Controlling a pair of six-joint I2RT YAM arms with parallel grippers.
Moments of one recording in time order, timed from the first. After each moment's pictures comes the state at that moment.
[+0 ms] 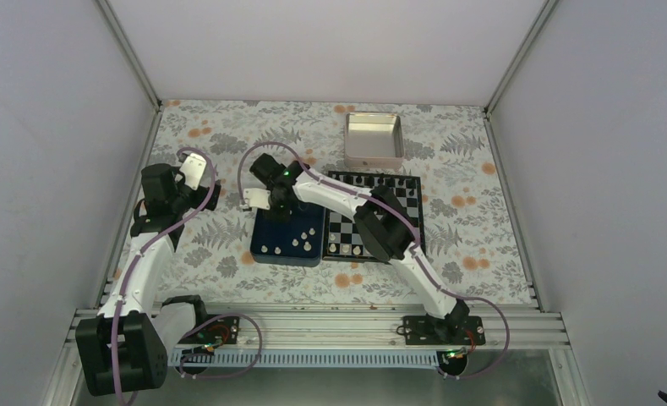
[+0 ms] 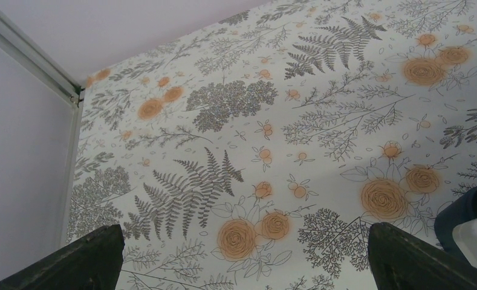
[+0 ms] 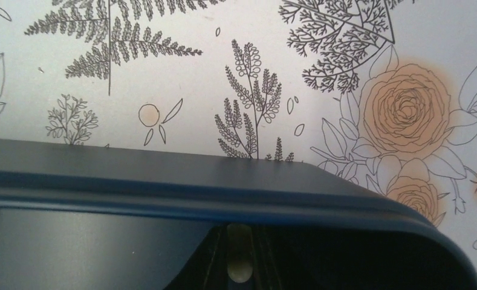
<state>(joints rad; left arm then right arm) 0.12 1.00 0.62 -0.15 0.20 0.38 0.93 2.42 2.06 -0.83 -0.14 -0.67</state>
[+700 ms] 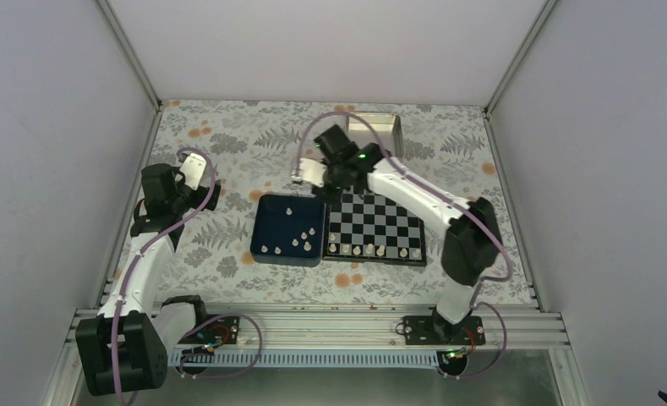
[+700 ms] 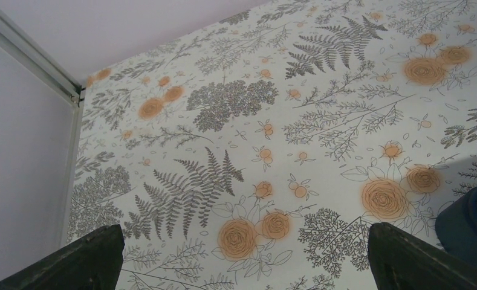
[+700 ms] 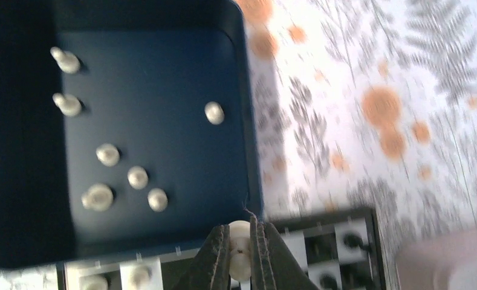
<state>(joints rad) 0.12 1.00 0.62 -0.15 0.19 0.38 0.80 1.85 1.63 -0.82 -0.16 -0.65</state>
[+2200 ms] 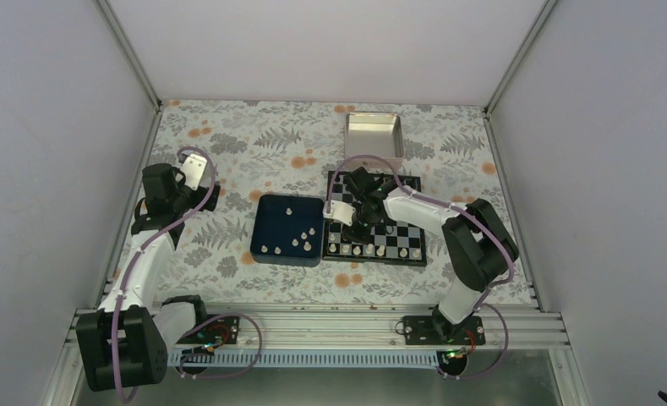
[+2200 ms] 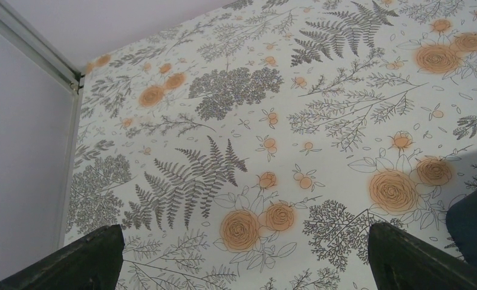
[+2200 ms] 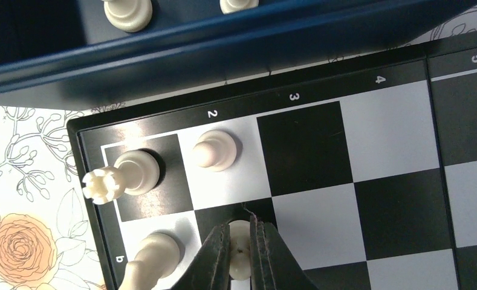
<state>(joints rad) 0.13 1.03 0.62 -0.15 0.18 0.38 0.65 1.70 1.03 -0.63 -0.27 -0.63</state>
